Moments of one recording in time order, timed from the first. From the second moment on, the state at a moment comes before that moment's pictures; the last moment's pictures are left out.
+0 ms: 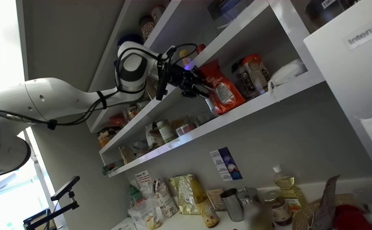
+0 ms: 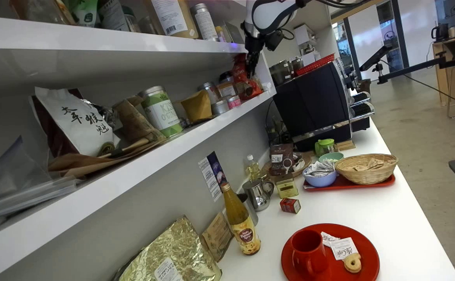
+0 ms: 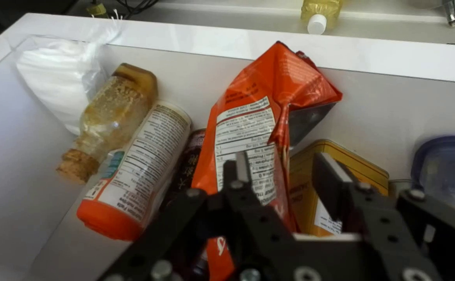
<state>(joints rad) -0.15 0.43 -0.16 -1.11 -0.14 2.23 -0.23</state>
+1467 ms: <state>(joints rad) -0.07 -0.07 -0.11 -1.85 -0.17 2.18 0.14</state>
